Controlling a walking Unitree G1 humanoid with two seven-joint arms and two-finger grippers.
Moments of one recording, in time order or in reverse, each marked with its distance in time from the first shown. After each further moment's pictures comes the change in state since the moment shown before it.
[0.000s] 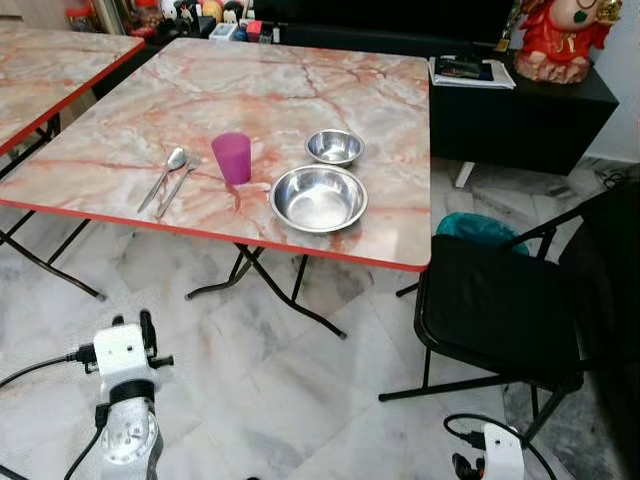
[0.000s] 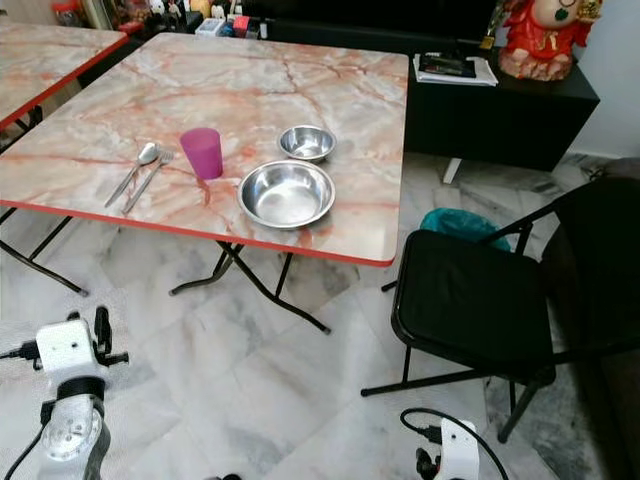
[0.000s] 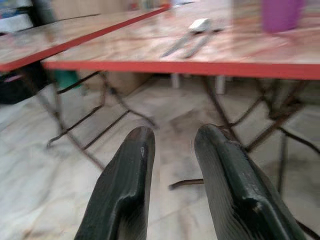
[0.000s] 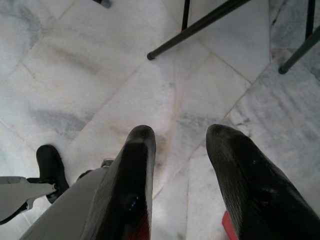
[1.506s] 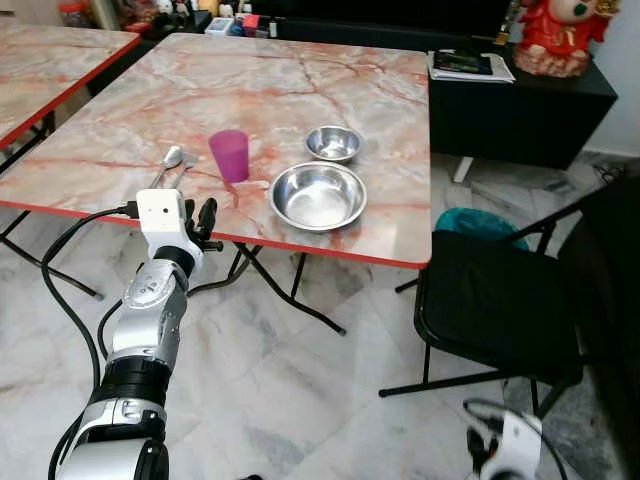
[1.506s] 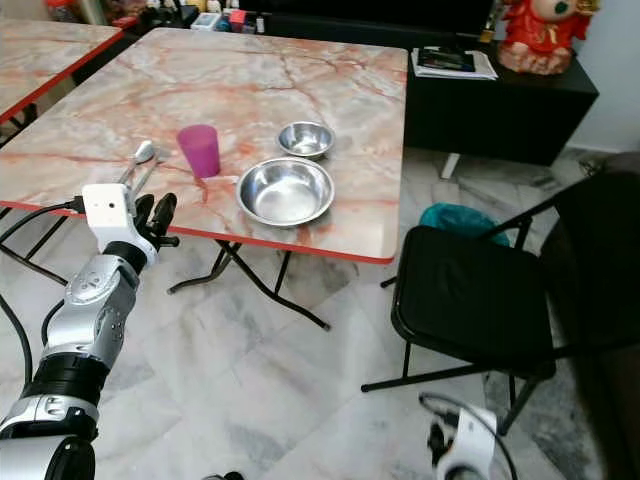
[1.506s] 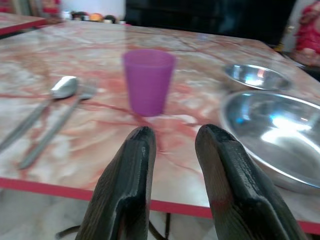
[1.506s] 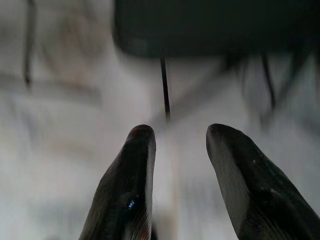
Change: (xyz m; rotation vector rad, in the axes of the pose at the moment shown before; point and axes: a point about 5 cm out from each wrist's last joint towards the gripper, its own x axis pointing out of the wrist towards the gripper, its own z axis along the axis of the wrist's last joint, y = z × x) left arm 0.103 -0.056 0.092 -0.240 -0.030 -0.375; right arm 0.004 -0.003 0.100 0.118 -0.410 -0.089
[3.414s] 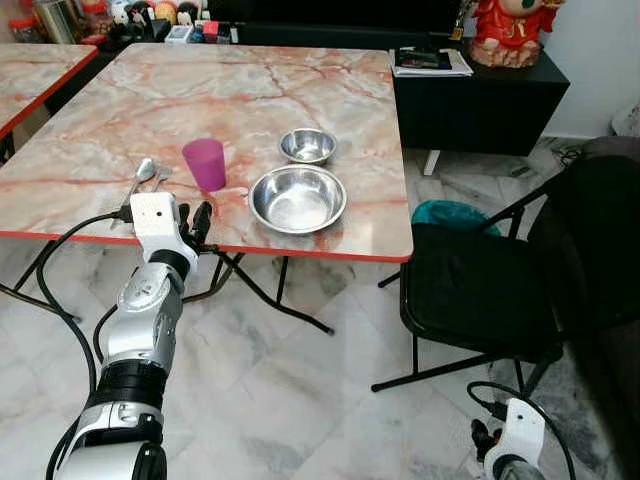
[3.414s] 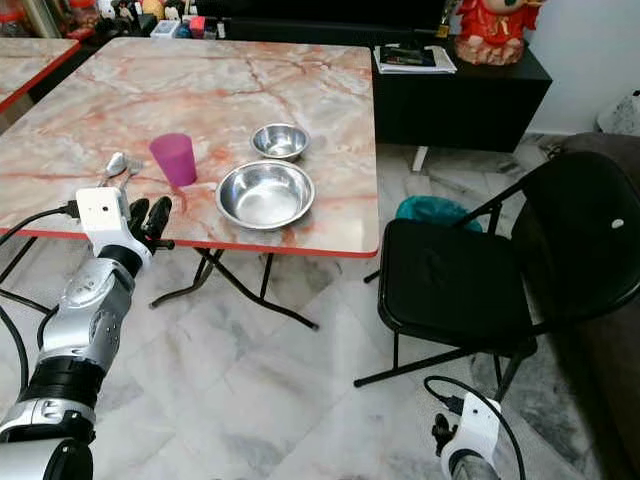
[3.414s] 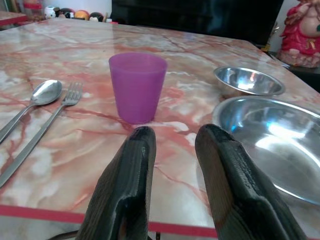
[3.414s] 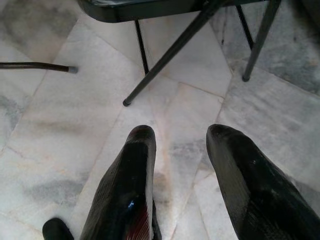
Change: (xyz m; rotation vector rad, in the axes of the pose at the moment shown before) left arm -0.003 0.012 0.001 -0.015 0.005 0.041; right arm -0.023 -0.011 -0.057 0.028 0.246 -0.044
